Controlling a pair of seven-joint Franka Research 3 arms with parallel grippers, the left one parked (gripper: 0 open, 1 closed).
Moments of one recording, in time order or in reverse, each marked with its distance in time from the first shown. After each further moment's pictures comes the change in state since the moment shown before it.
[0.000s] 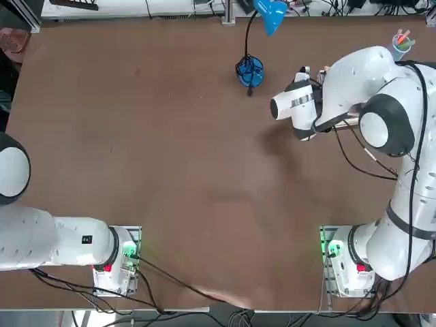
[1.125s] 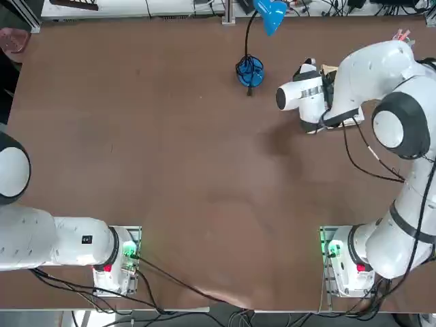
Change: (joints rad) arm -0.056 -0.106 -0.011 -0.054 0.002 0.180 0.004
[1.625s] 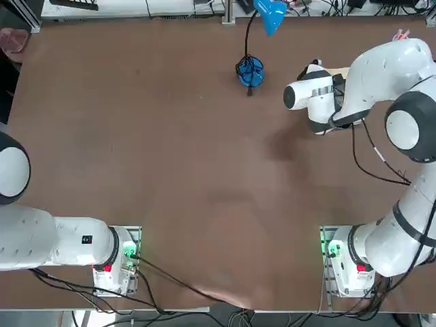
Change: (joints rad) arm -0.037 -0.072 0.000 -0.078 0.000 0.079 0.001
